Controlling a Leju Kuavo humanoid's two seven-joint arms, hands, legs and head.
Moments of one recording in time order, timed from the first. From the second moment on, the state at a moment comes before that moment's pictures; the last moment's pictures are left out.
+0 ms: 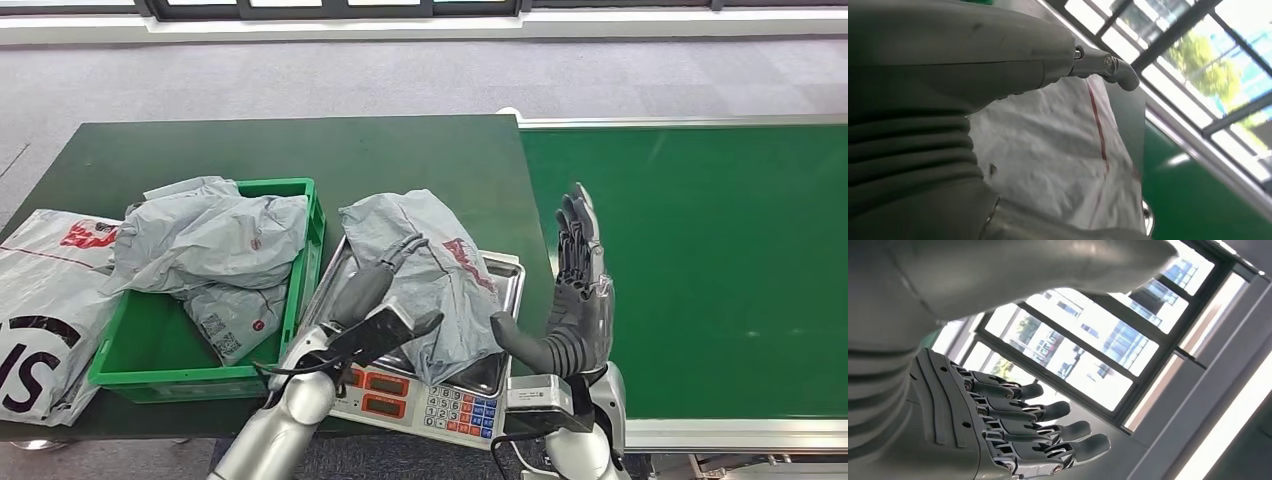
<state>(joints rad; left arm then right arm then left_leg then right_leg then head) -0.33 -0.18 -0.45 -1.14 -0.57 0.04 -0.34 -0.03 0.14 0.30 -1.67 0.55 -0.34 -0.58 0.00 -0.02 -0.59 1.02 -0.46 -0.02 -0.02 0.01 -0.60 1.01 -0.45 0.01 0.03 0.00</state>
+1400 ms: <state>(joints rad) -0.54 -0.25 -0.55 -0.74 -0.66 0.22 -0.35 -0.03 0.13 0.32 -1.75 0.54 -0.29 -0.57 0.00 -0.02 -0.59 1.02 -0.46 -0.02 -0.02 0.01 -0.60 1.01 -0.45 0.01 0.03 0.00</state>
